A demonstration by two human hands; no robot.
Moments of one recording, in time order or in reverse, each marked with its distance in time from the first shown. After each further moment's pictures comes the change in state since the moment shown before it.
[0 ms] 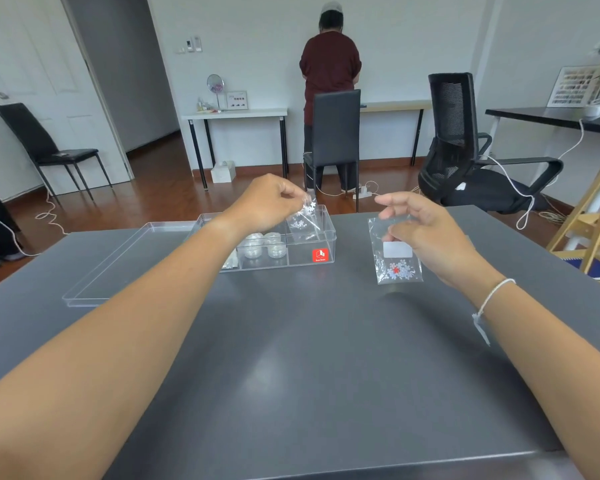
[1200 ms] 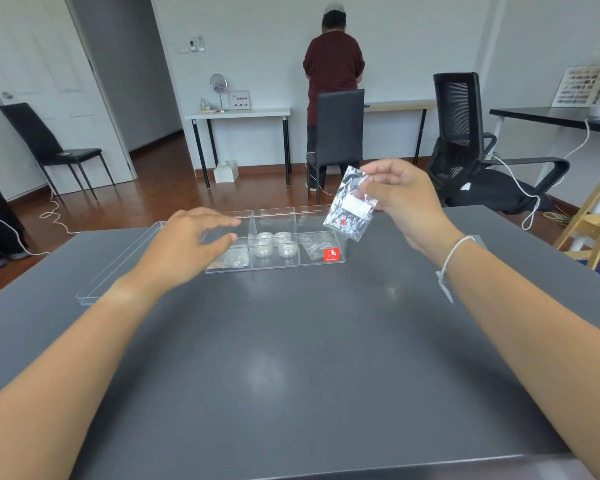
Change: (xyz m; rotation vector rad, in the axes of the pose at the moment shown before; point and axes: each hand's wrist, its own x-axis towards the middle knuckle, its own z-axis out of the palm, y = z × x) left_hand -0.082 -0.071 -0.057 0.304 0.187 0.061; right_hand 0.037 -0.034 0.036 0.207 0.110 -0.018
